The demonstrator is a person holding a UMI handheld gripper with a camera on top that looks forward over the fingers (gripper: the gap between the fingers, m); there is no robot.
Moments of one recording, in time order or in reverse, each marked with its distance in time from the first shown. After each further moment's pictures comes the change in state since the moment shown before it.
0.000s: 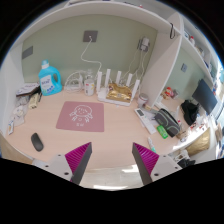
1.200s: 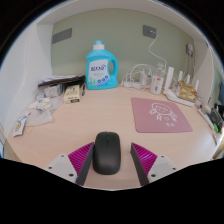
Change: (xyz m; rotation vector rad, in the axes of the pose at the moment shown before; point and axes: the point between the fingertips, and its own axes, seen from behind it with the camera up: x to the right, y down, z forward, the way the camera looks) arm -0.358 0.037 0.135 0.201 -0.221 -0.012
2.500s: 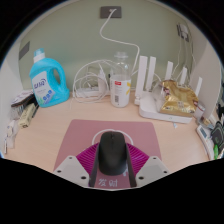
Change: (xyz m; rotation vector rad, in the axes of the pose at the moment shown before) arm 0.217 -0.090 0.128 -0.088 0.000 0.055
